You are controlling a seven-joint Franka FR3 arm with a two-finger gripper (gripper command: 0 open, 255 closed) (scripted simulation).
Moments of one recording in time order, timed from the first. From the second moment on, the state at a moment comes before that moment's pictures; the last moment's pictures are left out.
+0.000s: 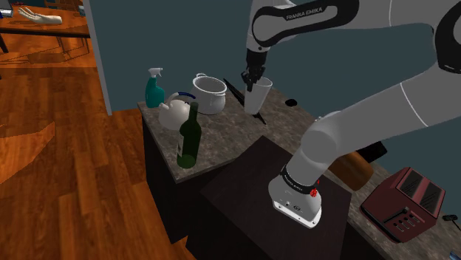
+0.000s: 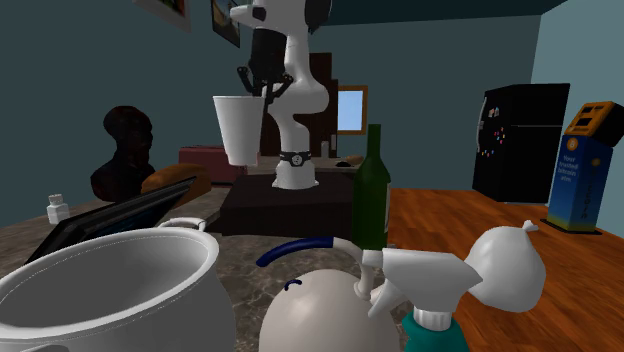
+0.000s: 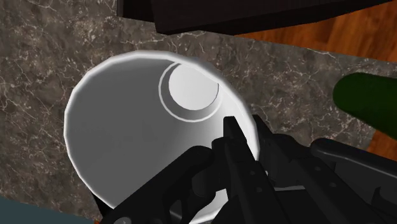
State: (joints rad) arm -0.16 -0.51 -0.05 -2.55 -0.21 1.97 -0.01
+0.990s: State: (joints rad) arm -0.37 -0.65 -0.35 -2.63 -0.42 1.99 -0.37
